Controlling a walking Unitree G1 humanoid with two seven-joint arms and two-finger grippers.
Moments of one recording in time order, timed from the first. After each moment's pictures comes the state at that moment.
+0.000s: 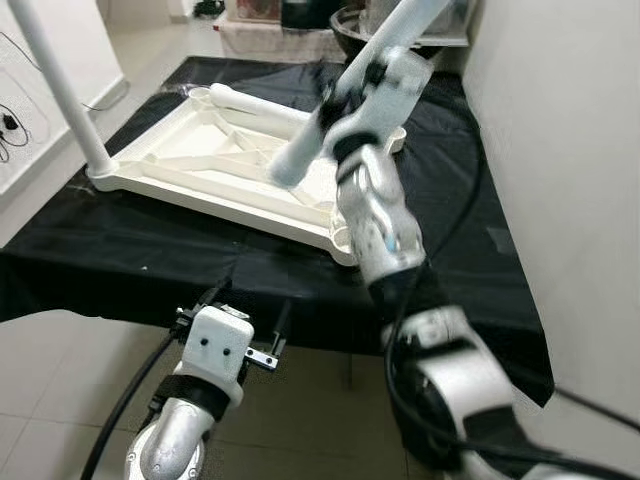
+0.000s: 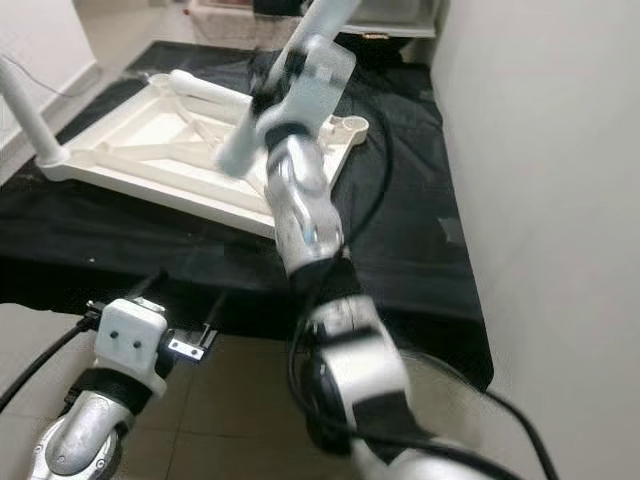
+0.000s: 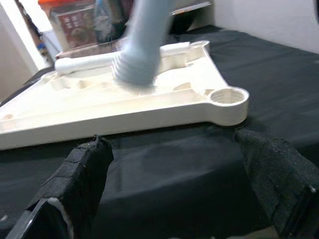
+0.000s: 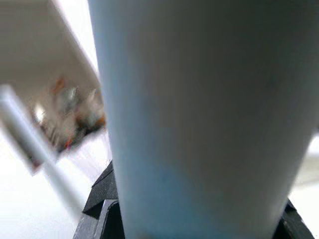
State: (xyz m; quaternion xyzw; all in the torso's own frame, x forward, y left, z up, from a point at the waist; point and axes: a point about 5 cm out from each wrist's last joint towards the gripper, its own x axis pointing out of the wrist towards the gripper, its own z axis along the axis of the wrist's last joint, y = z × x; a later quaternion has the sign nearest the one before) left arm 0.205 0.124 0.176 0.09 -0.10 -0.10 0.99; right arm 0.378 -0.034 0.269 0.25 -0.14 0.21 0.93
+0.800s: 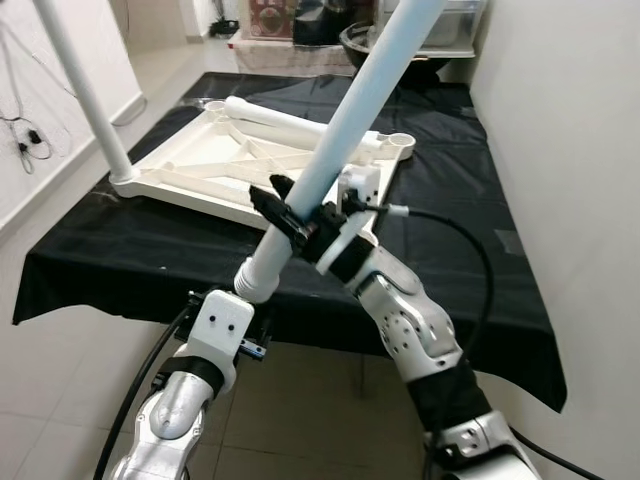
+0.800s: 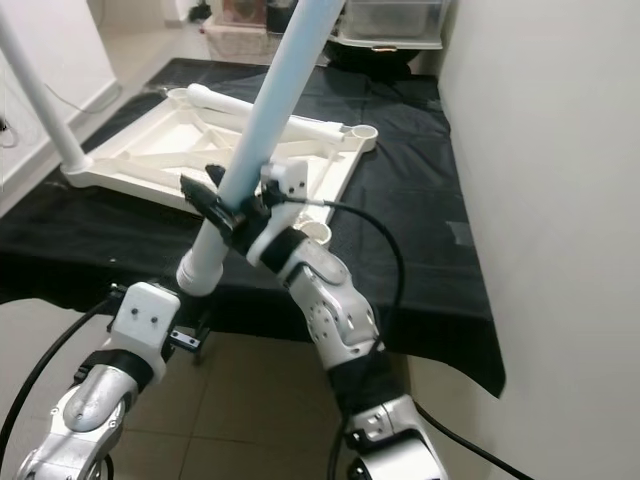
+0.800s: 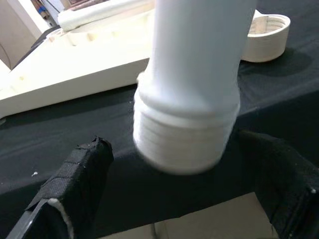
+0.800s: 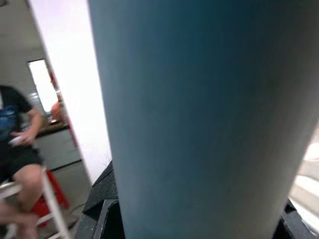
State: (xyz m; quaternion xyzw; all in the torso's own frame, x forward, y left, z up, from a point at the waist) left arm 0.234 0.136 0.154 0.16 0.00 -0.10 0.98; right arm 0.312 -0.024 0.227 0.16 -0.14 0.49 0.84
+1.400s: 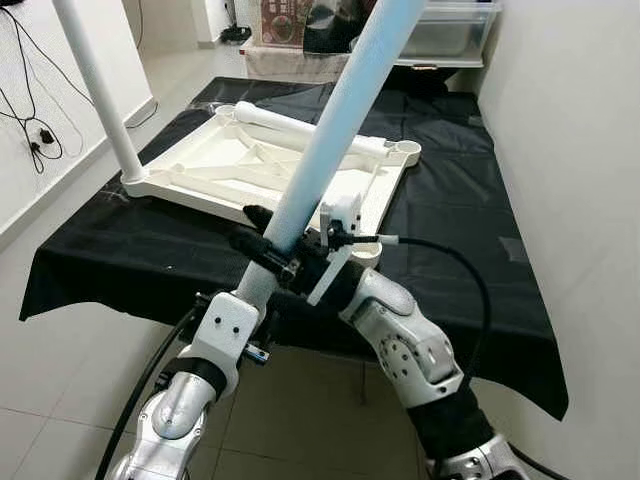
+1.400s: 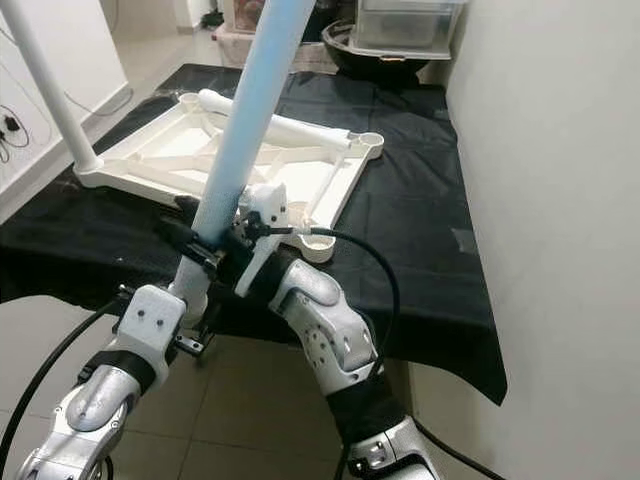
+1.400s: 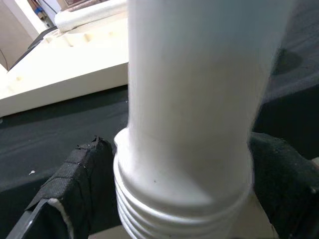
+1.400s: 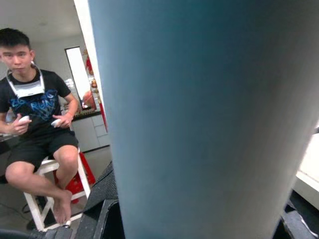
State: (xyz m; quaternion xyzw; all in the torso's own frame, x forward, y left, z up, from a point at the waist) left arm 0.234 0.132 0.150 0.16 0.01 -0.11 0.98; right arm 0.294 -0.019 0.220 0.15 -0.12 0.54 0.82
